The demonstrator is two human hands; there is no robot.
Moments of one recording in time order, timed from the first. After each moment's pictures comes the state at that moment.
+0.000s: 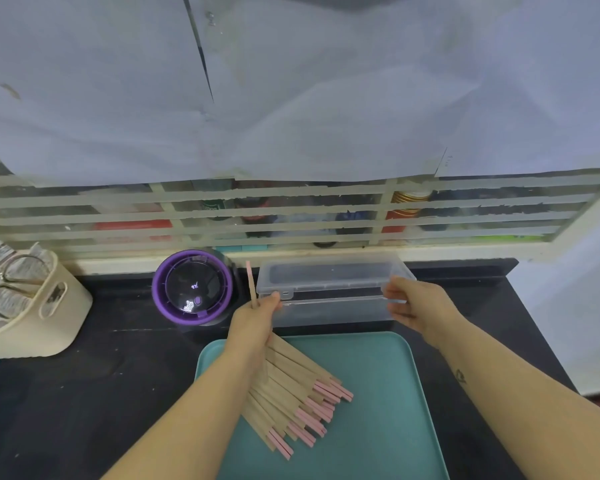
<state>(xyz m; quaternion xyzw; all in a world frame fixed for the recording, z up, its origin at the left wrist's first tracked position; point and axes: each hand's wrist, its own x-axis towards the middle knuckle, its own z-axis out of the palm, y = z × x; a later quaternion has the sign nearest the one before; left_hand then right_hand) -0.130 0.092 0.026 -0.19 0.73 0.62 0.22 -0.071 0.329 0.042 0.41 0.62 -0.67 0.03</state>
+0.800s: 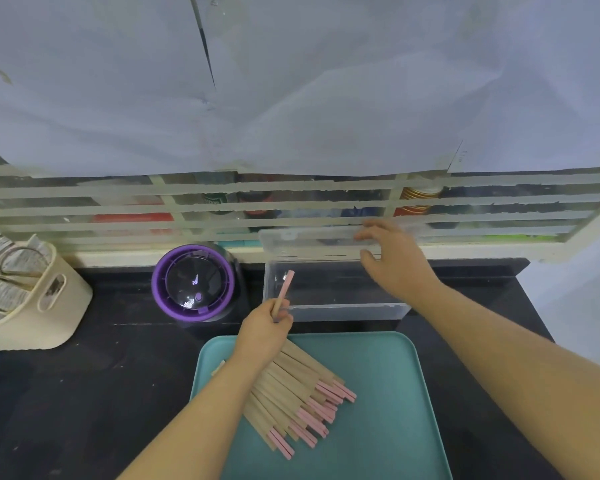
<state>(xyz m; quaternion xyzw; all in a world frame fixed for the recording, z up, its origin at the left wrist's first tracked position) -0.132 0.092 0.002 0.01 0.87 0.45 0.18 -0.120 0.310 0.071 0.07 0.96 -0.27 -0.08</state>
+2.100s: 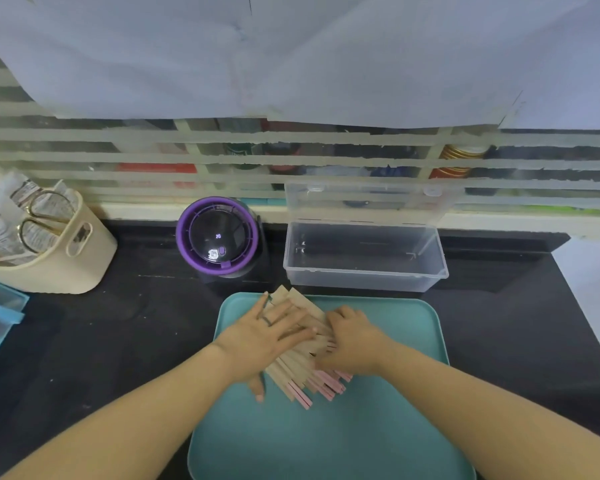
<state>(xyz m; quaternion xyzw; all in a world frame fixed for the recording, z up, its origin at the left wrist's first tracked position) -0.106 0.020 -0.027 0.52 0.80 -0.21 0.20 -0.052 0.209 -0.018 0.01 0.92 -0.22 0.32</state>
